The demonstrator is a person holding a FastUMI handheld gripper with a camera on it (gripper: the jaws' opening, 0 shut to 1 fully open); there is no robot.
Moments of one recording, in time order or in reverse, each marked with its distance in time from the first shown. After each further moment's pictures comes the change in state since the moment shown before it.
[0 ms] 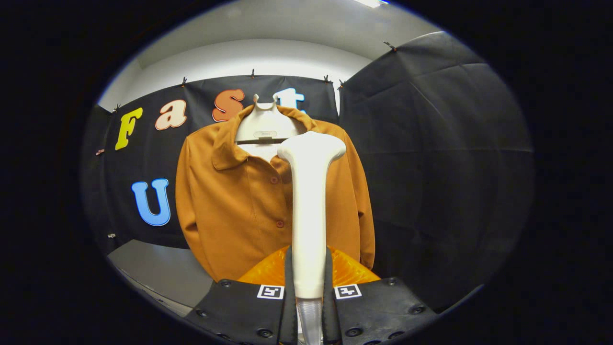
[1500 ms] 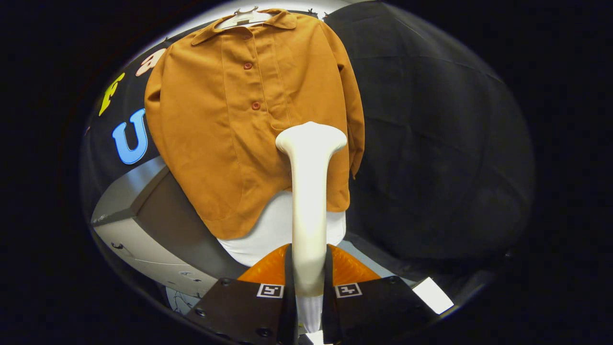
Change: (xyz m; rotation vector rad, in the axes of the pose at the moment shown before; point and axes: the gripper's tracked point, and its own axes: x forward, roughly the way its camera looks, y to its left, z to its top) arm -0.061 -0.039 -0.258 0.010 0.508 -0.108
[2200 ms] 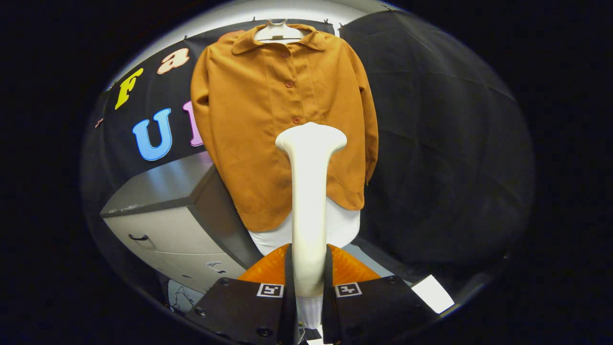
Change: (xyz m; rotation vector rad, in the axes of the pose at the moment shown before) arm -0.086 0.064 0.030 -0.045 -0.125 0.091
